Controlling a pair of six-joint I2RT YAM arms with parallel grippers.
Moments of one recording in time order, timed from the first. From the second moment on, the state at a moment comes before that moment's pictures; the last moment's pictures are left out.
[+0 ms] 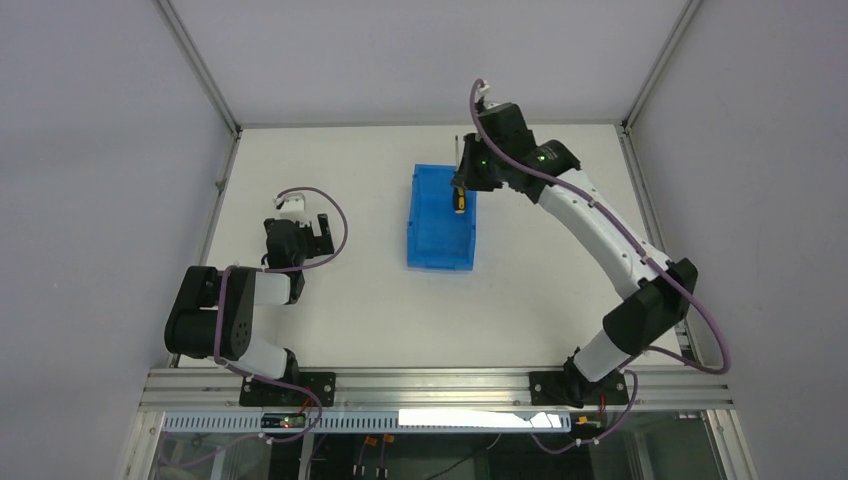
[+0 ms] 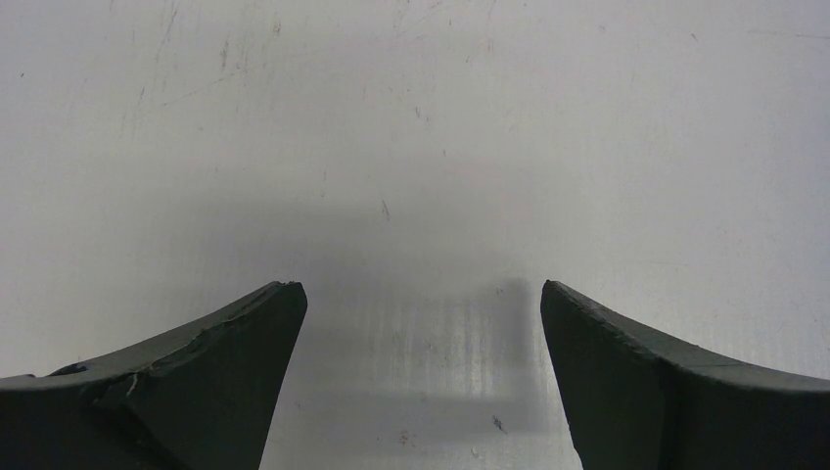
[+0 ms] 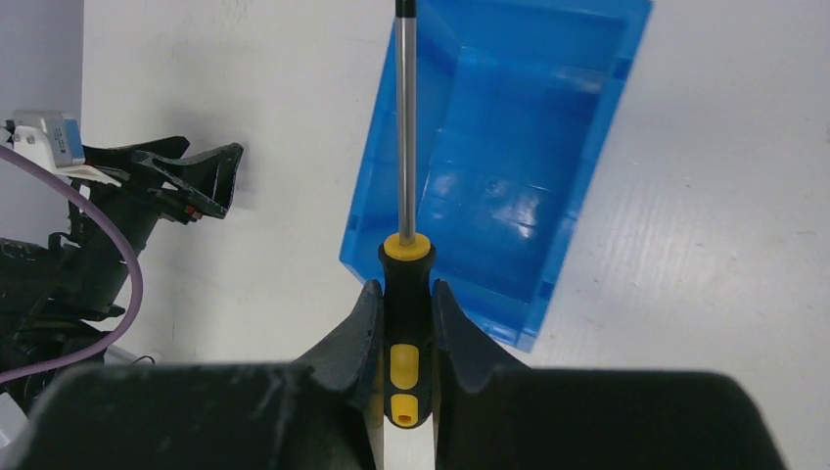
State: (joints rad) left arm -0.06 1.51 0.36 0.84 -0.06 -0.05; right arm 0.56 1.55 1.67 -0.85 0.00 0.49
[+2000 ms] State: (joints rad) left arm -0.06 1.51 0.36 0.84 -0.06 -0.05; right arm 0.25 1.29 0.89 -0.33 0.18 0.31
